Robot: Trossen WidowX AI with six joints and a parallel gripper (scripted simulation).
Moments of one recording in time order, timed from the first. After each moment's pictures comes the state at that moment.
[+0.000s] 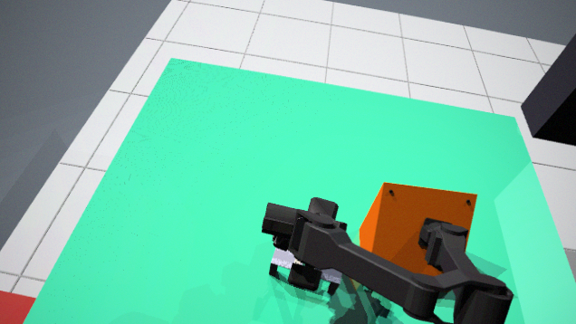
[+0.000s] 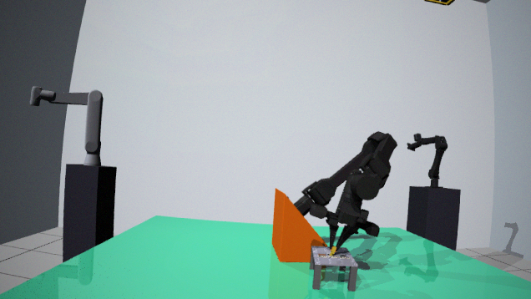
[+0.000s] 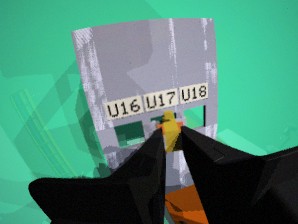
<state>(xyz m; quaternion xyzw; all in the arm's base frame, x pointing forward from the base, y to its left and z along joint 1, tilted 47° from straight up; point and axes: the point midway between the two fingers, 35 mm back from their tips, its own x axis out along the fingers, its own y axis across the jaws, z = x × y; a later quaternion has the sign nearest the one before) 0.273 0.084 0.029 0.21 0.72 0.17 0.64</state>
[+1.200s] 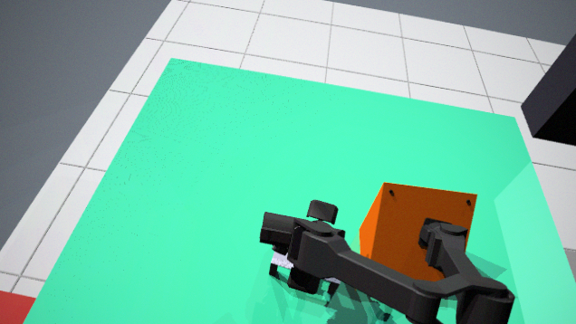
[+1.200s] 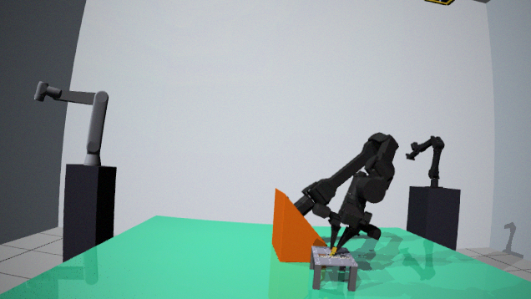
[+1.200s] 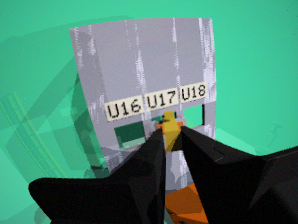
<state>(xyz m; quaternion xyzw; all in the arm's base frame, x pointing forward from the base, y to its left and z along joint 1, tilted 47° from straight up) 0.272 0.088 0.030 0.19 0.73 0.15 0.64</state>
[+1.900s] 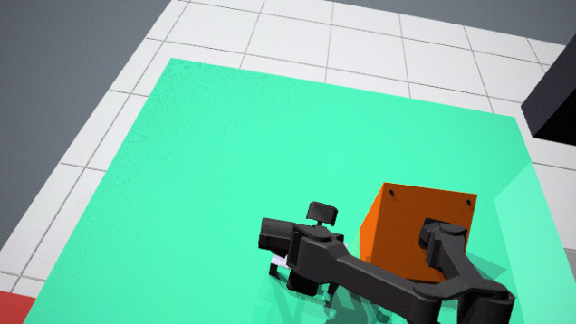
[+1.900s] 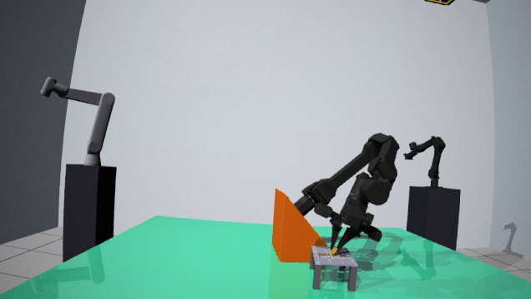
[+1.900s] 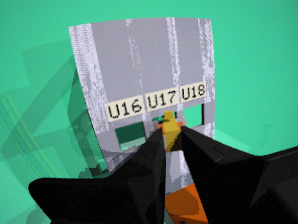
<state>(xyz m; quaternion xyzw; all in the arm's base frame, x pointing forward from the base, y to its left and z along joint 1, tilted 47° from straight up) 0.272 0.090 0.031 0.17 0.73 0.14 0.65</state>
